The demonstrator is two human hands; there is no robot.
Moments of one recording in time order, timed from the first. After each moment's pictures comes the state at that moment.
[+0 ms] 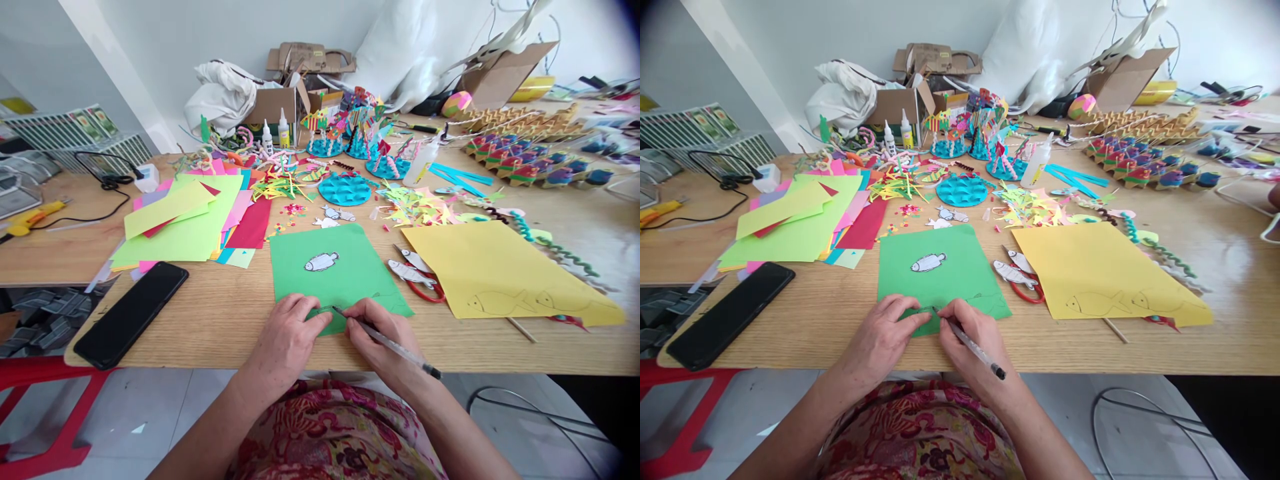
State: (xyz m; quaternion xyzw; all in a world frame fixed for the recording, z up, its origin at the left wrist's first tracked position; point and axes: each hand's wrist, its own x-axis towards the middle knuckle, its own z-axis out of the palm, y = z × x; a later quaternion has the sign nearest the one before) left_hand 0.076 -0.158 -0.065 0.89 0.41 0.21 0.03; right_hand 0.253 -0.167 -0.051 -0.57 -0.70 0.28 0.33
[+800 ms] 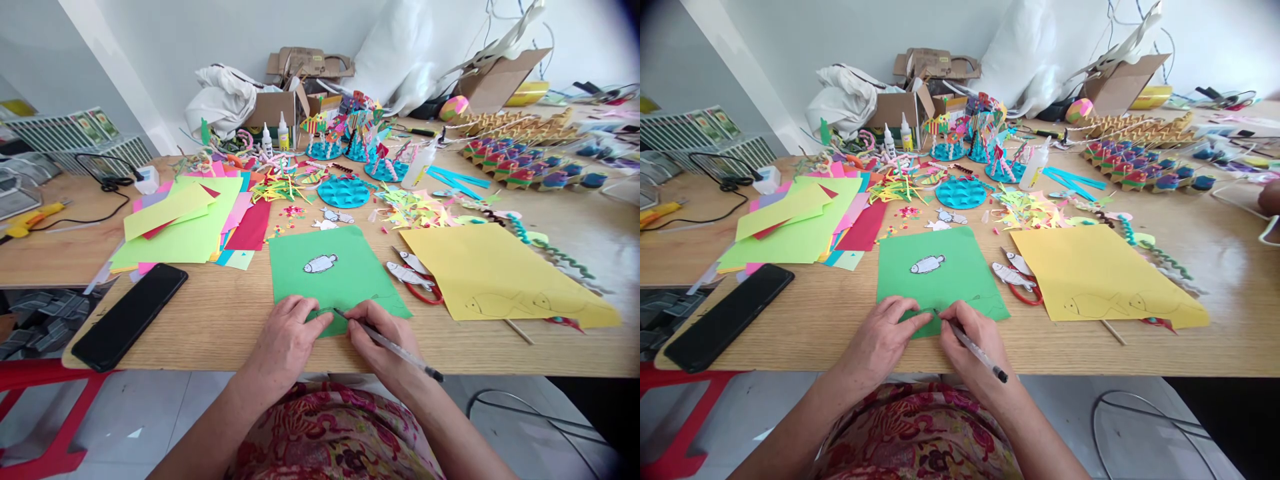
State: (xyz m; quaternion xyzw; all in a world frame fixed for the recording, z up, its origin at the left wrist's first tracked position) left_hand 0.078 -0.158 -0.063 0.89 0.42 0.19 0.02; right_hand 0.254 -0.168 -0.053 -0.58 -0.69 0.27 0.35
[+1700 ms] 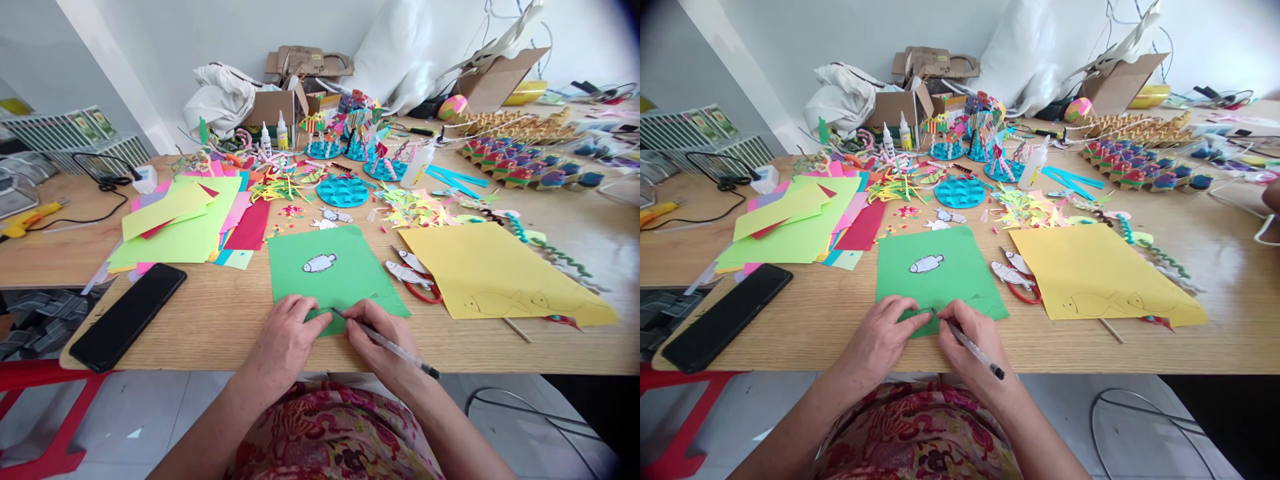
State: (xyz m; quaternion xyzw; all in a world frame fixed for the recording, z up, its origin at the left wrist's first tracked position) left_hand 0.078 -0.158 -0.064 0.89 0.42 0.20 0.02; right_hand 0.254 -0.167 -0.053 -0.57 -0.69 0.27 0.34
